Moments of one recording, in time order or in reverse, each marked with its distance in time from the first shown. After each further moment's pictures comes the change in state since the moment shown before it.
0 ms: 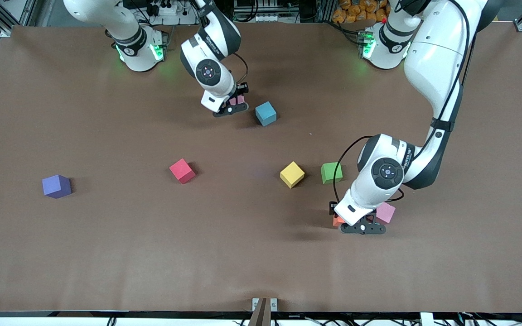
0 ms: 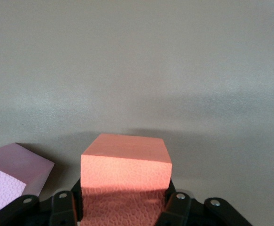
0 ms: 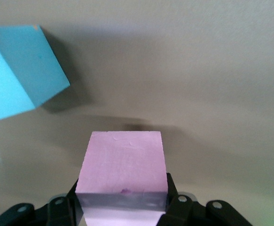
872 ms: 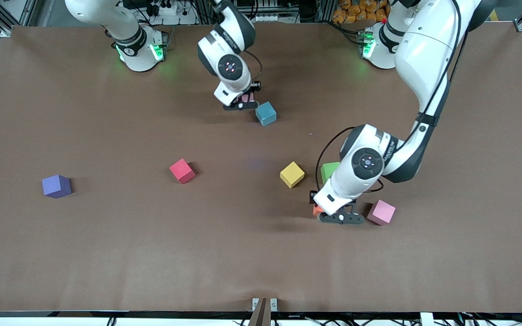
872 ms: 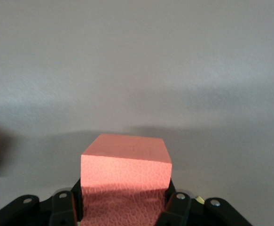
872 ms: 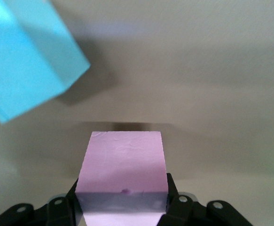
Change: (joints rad) left arm -0.031 -0.012 -0.082 -0.004 -0.017 -0.054 -0.065; right arm 0.135 0.075 -0.001 0.087 -0.016 -0.019 0.246
